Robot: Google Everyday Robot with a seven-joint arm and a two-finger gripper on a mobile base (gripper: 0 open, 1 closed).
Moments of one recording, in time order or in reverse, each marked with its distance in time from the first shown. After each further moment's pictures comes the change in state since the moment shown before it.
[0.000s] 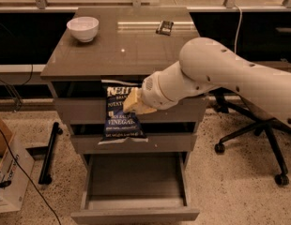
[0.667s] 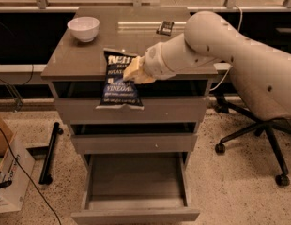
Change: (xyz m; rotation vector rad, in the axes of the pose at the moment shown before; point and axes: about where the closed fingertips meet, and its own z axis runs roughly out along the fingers) arm -0.095 0.011 -0.011 -0.104 -0.089 0.011
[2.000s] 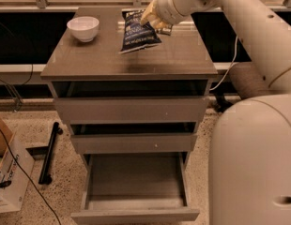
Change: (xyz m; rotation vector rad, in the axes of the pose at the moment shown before) arm -0.194 -0.003 -0.054 0.095 -0.250 0.027
